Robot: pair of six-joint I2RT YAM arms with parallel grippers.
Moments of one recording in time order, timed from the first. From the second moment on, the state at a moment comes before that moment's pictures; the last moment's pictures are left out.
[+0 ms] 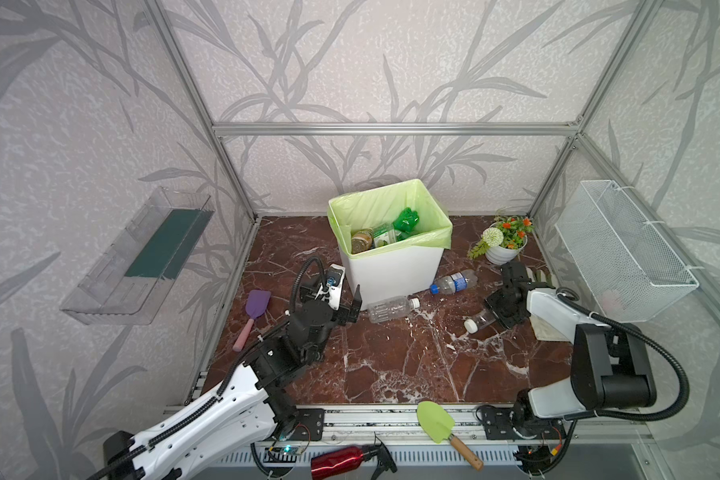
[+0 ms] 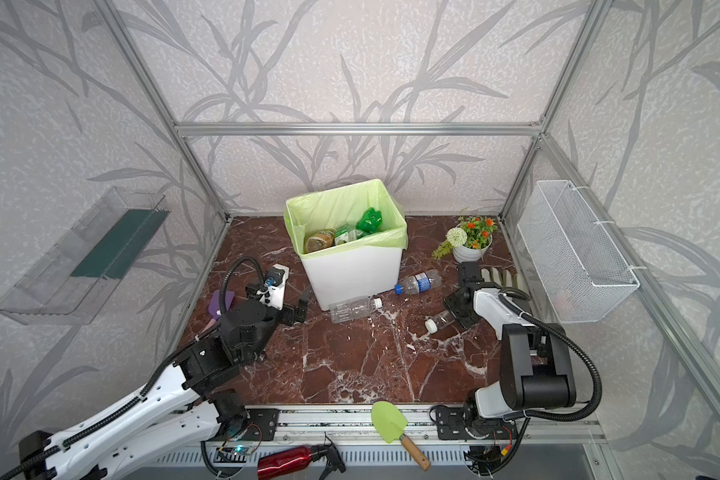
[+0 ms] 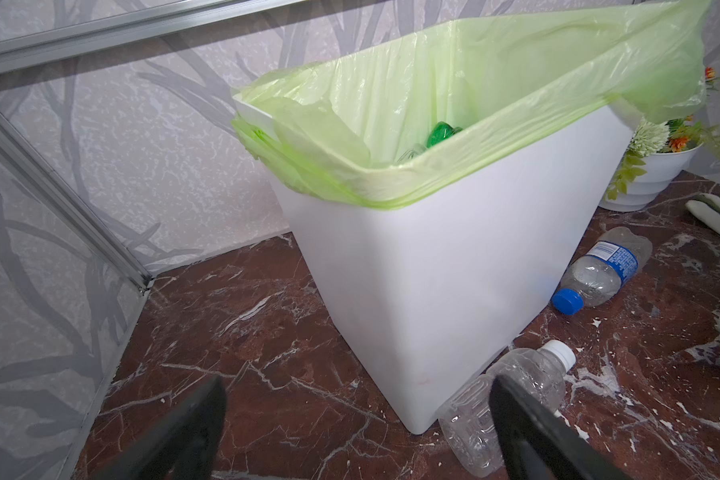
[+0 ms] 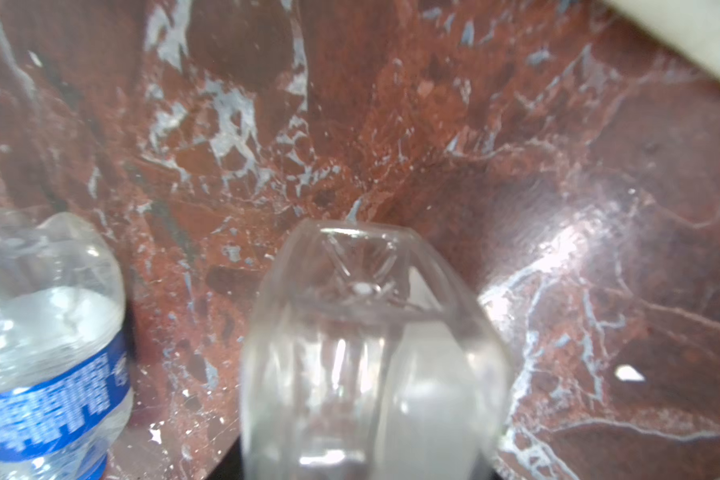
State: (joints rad) left arm -0.84 0.74 0.66 -0.20 -0.61 -0.01; right arm 0.01 1.47 0.80 -0.58 -0.02 1.01
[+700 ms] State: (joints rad) left arm -0.84 0.64 0.60 -0.21 -0.71 -0.05; right arm 0.00 1.05 0.93 -0.64 -0.05 0.68
